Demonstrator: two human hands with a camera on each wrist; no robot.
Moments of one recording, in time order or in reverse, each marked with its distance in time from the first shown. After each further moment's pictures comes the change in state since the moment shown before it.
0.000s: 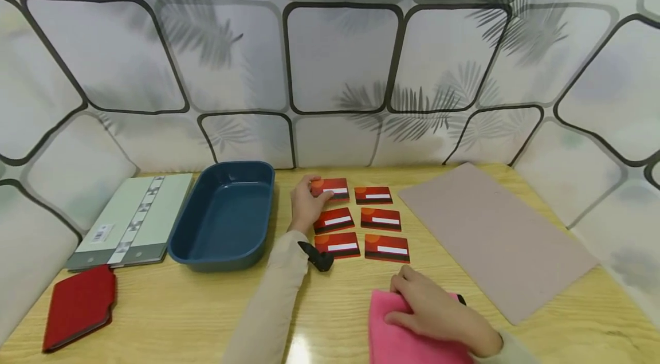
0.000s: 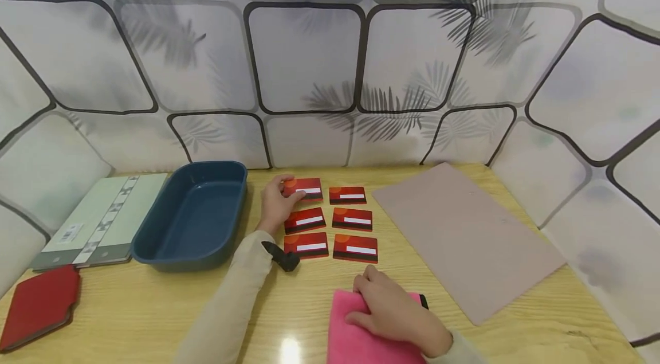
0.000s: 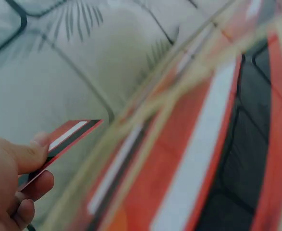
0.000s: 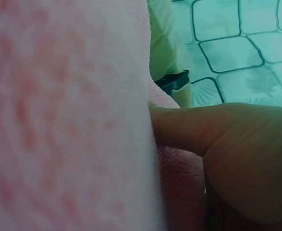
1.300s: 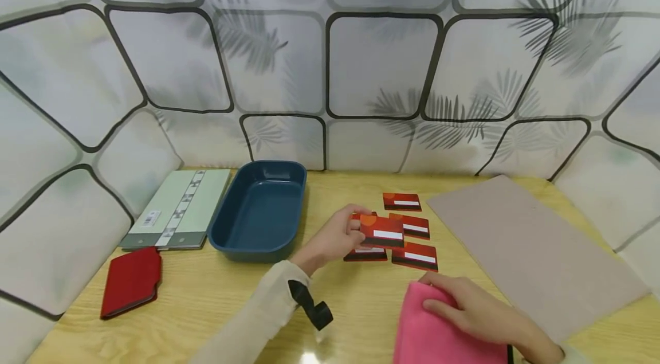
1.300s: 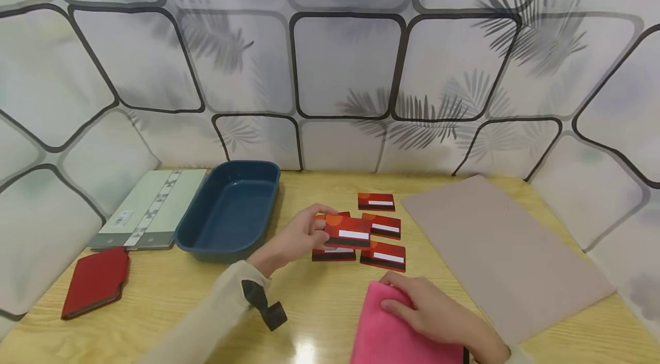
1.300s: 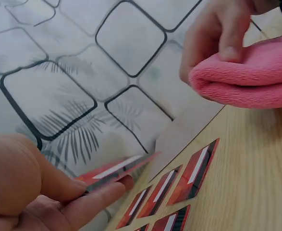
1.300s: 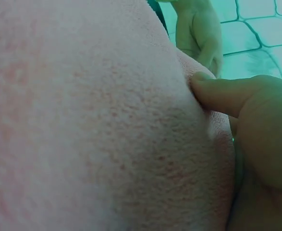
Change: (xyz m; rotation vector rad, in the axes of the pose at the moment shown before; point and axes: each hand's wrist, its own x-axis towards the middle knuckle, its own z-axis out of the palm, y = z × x) left_hand -0.078 0.066 -0.064 -0.249 -0.685 -0.148; right_hand 0.001 0.008 -0.028 0.311 -0.046 -0.139
